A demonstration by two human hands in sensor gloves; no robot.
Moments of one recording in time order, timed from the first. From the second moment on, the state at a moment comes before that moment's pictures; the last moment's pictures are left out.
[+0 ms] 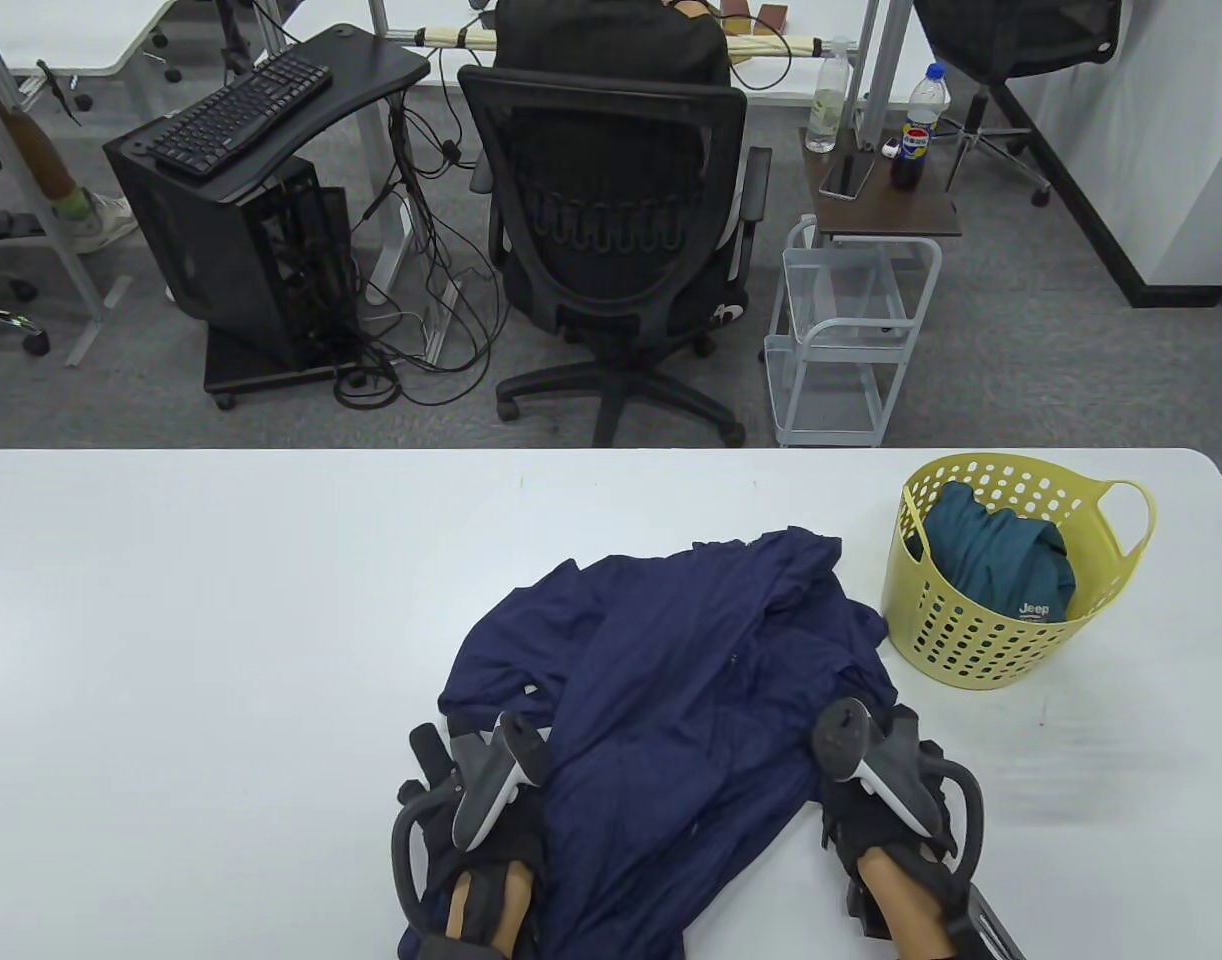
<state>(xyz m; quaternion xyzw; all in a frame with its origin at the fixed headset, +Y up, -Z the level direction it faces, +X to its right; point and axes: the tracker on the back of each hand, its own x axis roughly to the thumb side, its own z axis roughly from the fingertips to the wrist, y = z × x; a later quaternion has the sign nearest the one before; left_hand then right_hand) -0.142 -0.771 -0.308 -0.23 0.18 0.03 0.95 0.213 -0.767 -0.322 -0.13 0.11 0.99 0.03</state>
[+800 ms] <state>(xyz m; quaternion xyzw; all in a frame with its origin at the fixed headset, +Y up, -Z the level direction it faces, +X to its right) -0.095 -0.755 -0.298 -0.21 -0.05 0.11 0.97 0.142 -0.709 -0.296 0.03 -0.04 0.99 0.14</state>
